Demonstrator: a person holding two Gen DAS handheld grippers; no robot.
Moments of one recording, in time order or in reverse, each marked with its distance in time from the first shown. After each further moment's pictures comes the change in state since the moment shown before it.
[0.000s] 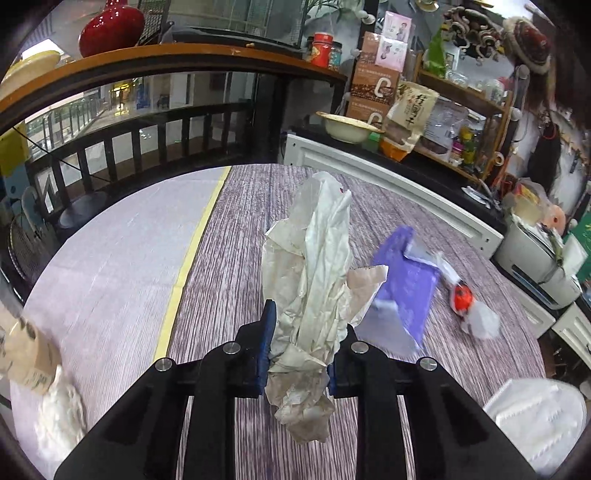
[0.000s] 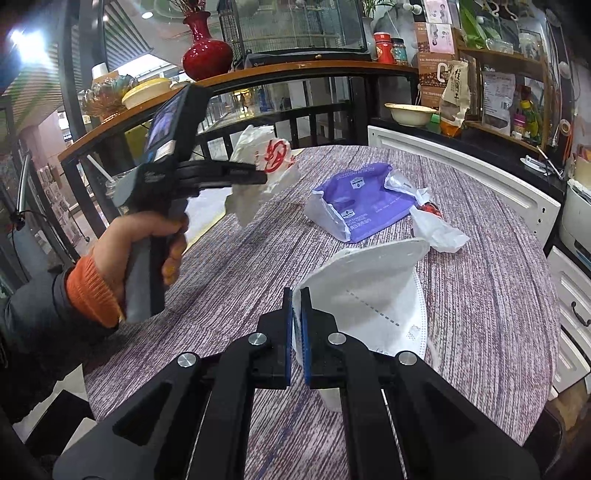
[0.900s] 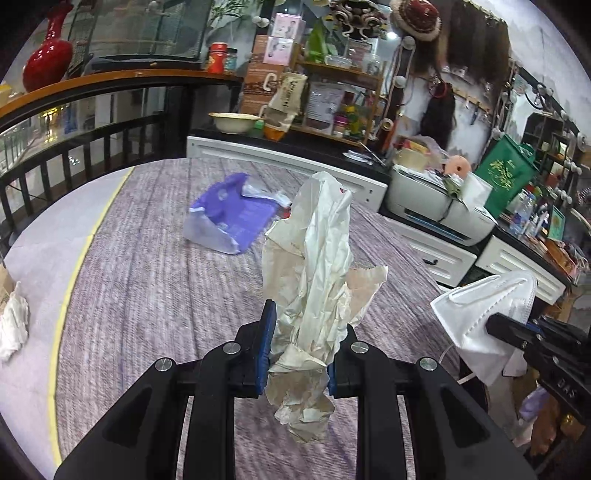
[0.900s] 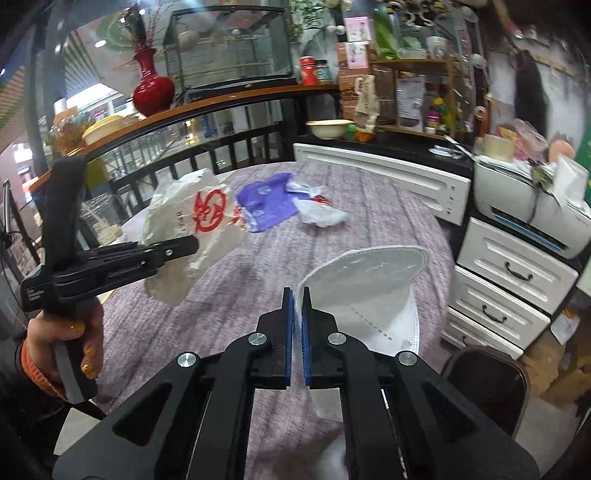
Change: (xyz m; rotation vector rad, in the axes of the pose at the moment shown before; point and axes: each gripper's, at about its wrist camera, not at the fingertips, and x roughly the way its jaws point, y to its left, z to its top) left arm -0.085 -0.110 -0.095 0.168 -0.006 -0.273; right arm -0.114 -0.069 -0.059 0.161 -0.094 -0.230
